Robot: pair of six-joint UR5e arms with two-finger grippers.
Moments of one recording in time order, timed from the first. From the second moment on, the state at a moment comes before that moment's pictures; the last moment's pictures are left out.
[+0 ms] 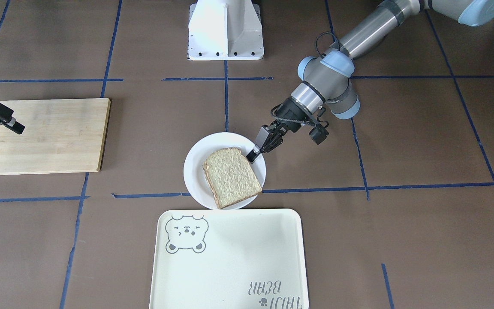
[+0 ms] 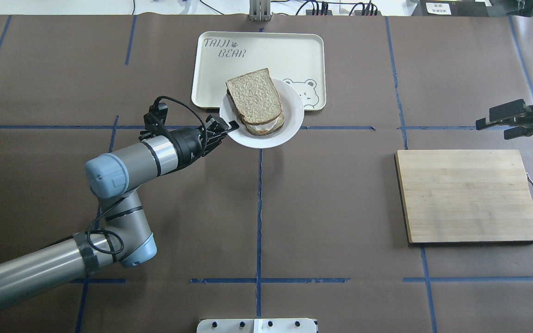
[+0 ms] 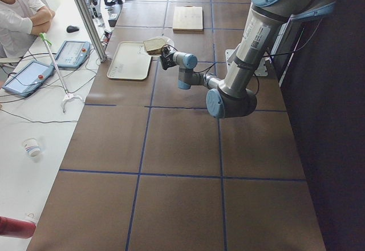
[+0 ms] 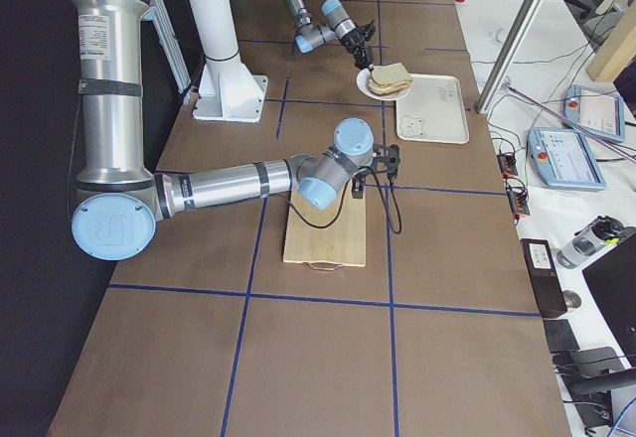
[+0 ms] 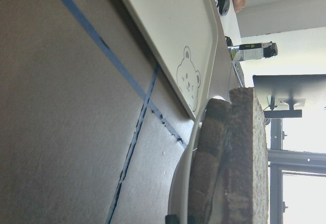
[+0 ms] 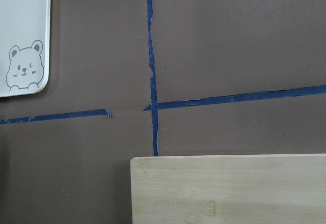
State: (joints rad) left arm -0.52 -2.20 -1.16 -3.08 -1.44 -1.97; right arm 1.17 -1.59 1.75 -0.83 2.45 1.01
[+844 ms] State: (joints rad) left arm -0.62 -2.50 -0.66 -3.07 -1.44 -2.12; right arm 1.18 -1.59 1.75 -0.83 2.46 1.01
